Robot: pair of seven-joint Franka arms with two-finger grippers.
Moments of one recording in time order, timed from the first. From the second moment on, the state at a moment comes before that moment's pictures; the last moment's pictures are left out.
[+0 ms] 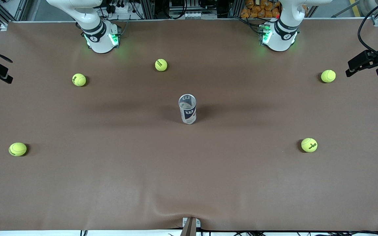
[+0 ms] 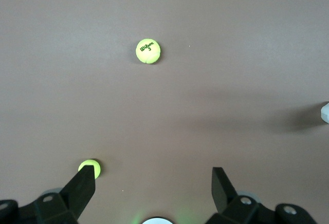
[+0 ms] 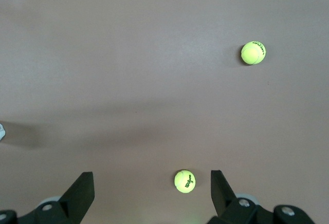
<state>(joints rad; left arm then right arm) -0.13 -0.07 0.11 -1.58 0.00 1.48 -0.07 -0.02 0.00 -0.07 -1.46 0.00 1.44 0.00</state>
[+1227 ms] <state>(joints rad) -0.13 -0.08 0.11 -1.58 0.00 1.47 -0.04 -0.02 0.00 -0.07 -1.46 0.00 1.43 0.00</state>
